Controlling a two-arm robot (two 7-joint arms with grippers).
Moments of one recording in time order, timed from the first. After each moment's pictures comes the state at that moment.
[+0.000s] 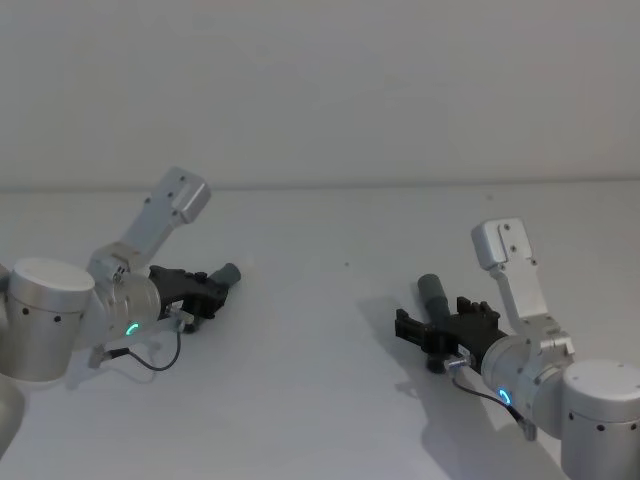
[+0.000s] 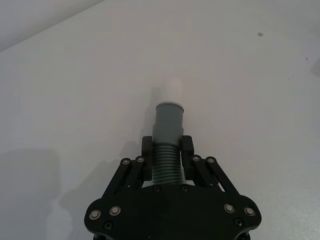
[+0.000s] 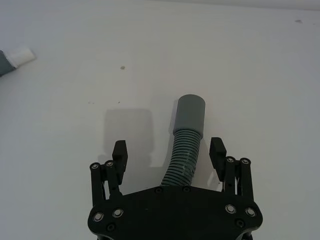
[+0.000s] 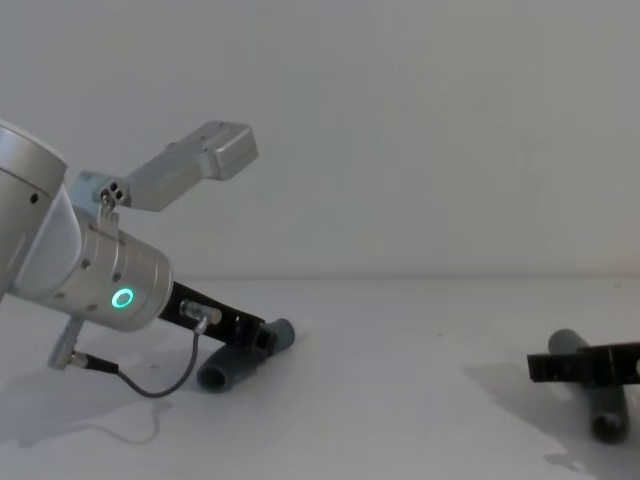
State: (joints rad) left arm -0.56 0.28 0.51 -1.37 -0.26 0.70 -0.27; right arm 0.13 0.24 -0.24 -1.69 0.26 0.64 0.02
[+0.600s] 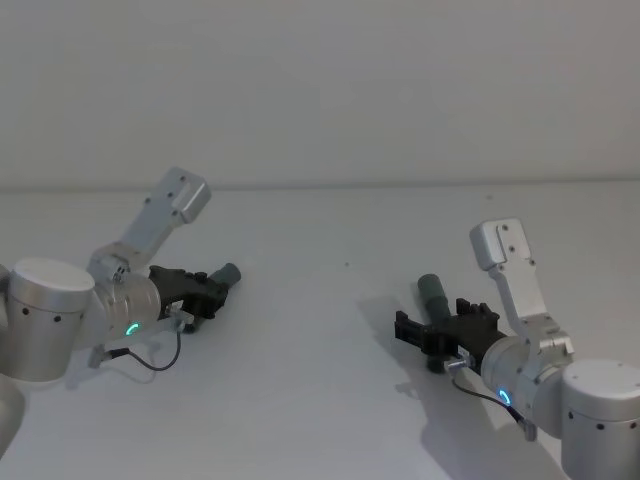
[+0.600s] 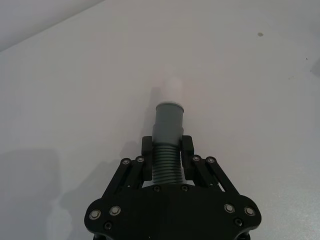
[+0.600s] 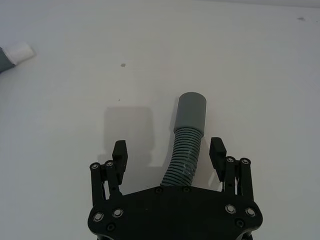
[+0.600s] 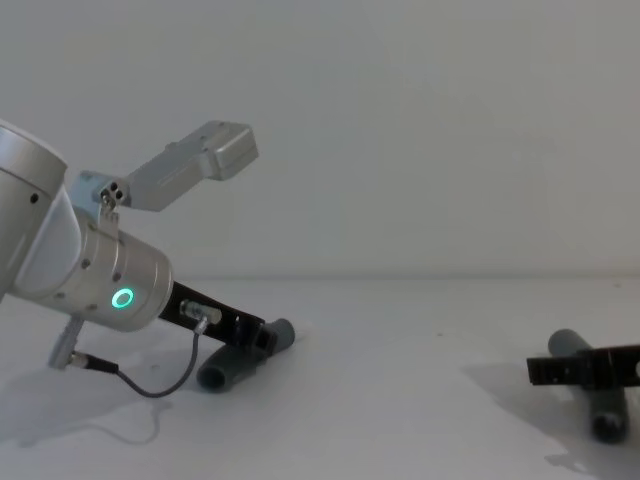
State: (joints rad) left arm -0.56 0.28 0.51 -1.37 -0.26 0.70 -0.27; right arm 0.13 0.24 -0.24 -1.69 0.25 0.65 0.02
